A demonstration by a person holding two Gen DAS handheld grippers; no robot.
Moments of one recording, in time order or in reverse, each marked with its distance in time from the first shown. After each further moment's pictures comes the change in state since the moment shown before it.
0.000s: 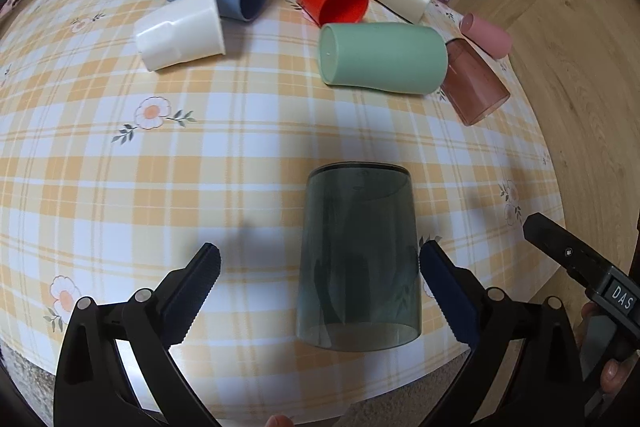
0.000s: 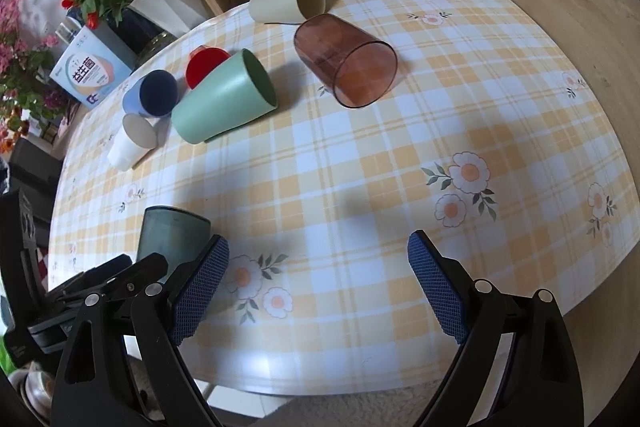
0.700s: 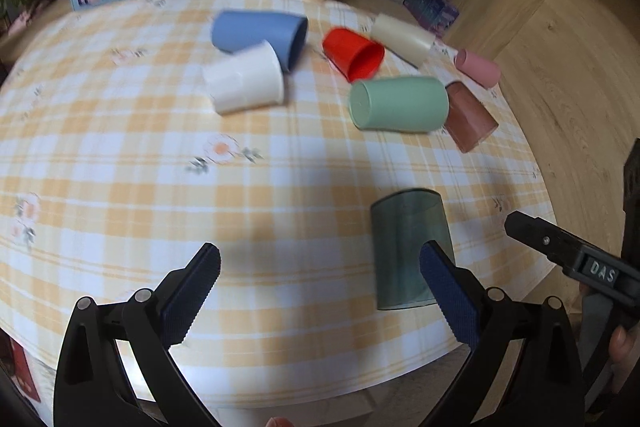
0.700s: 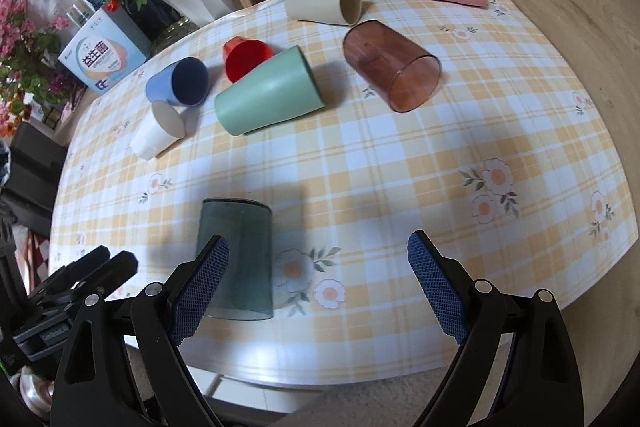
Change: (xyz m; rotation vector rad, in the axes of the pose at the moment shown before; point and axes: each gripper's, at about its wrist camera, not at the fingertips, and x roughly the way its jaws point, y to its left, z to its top) left arm -0.060 0.041 -0.004 0.040 -0.132 -0.001; right arm -0.009 0.051 -0.003 -0.047 0.011 -0.016
